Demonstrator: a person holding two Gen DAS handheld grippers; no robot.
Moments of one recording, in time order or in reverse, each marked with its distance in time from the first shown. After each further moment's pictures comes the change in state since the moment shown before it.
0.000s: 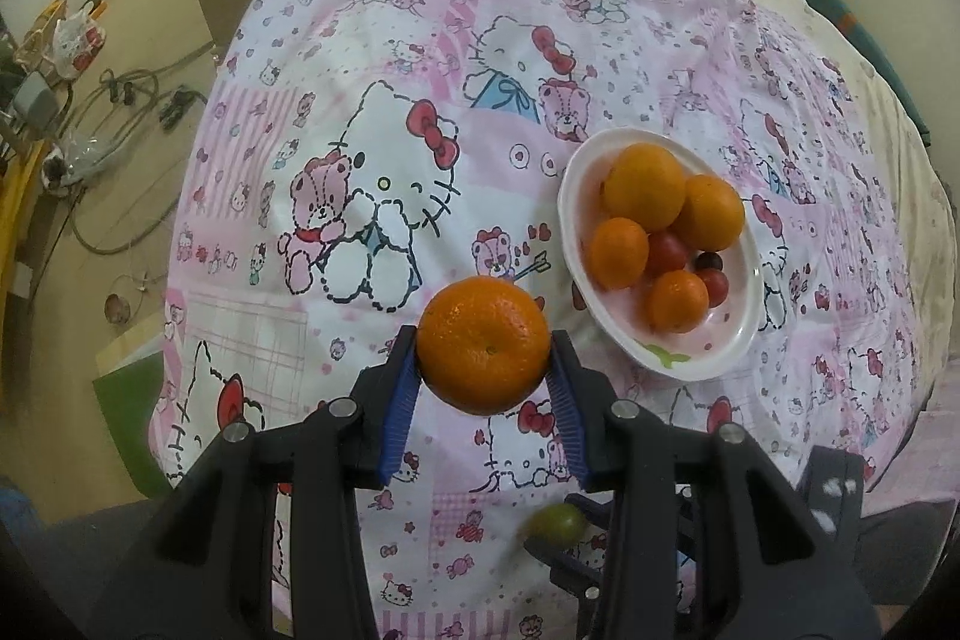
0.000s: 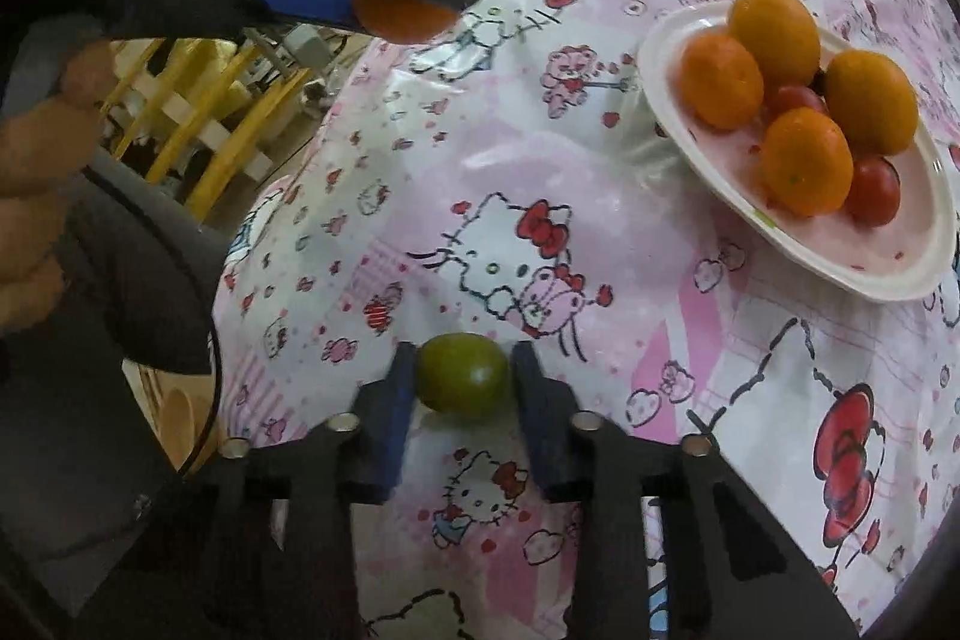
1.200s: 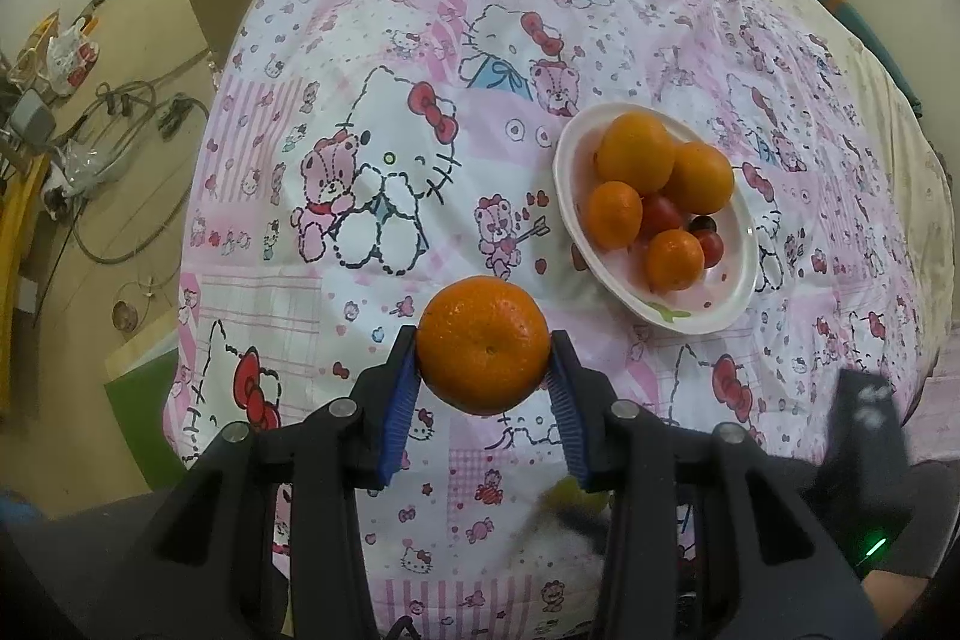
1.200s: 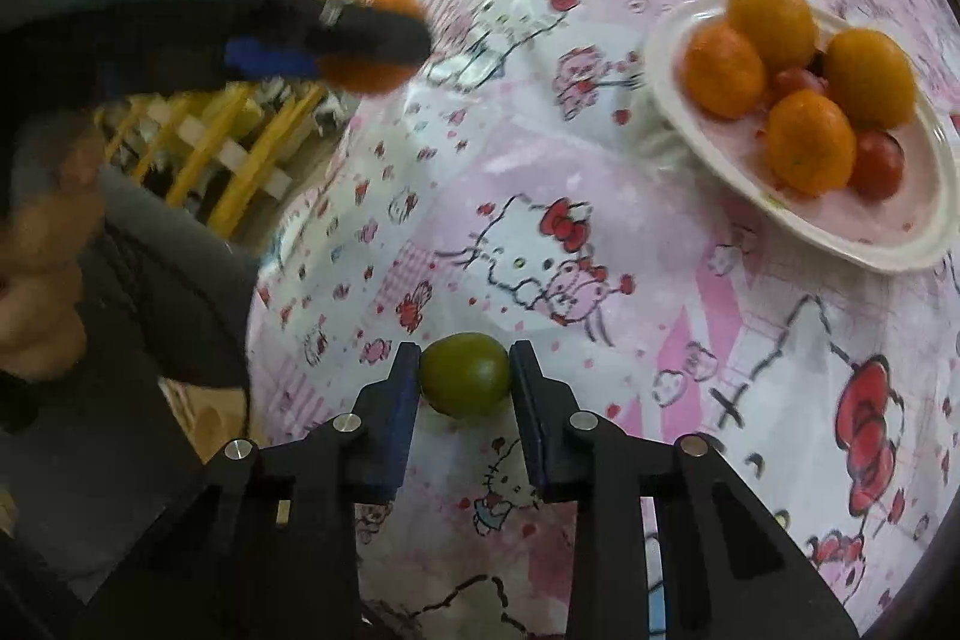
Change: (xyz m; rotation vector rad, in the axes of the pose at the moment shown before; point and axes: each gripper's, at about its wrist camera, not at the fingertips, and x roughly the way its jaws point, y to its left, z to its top) left arm -0.011 0.001 -0.019 0.050 0.007 0.004; right arm -0.016 -0.010 -0.005 0.100 -0.026 0.075
